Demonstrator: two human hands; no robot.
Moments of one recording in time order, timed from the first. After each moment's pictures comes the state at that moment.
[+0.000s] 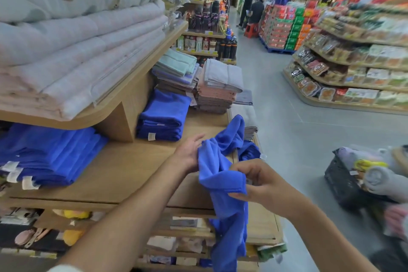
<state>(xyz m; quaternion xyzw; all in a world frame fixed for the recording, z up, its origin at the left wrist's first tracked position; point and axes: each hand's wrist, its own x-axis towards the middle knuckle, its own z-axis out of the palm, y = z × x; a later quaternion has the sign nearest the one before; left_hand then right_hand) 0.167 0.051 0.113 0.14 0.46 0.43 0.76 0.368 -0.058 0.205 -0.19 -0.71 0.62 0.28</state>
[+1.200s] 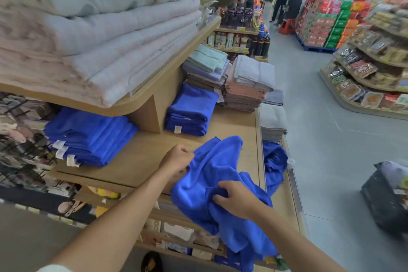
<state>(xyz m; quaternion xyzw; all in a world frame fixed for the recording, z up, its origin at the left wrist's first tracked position) 0.075 0.025 0.043 0.39 0.78 0.33 0.37 0.309 -0.007 0.042 -0.45 -0.83 0.33 0.05</state>
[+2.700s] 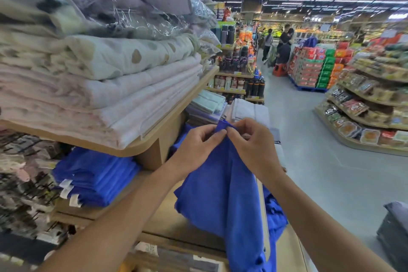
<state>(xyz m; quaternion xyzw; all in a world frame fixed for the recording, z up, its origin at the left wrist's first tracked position) 0.125 -0.015 0.257 0.57 0.44 0.55 0.42 0.283 0.030 0.261 -0.40 -0.72 0.25 0.51</state>
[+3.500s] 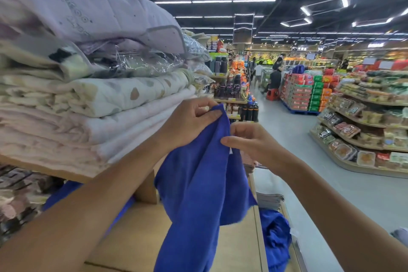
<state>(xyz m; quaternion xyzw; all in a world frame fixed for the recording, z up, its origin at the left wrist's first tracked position) 0.106 0.008 0.379 0.71 0.44 0.51 0.18 0.306 0.050 0.347 -0.24 -0.79 0.42 0.37</state>
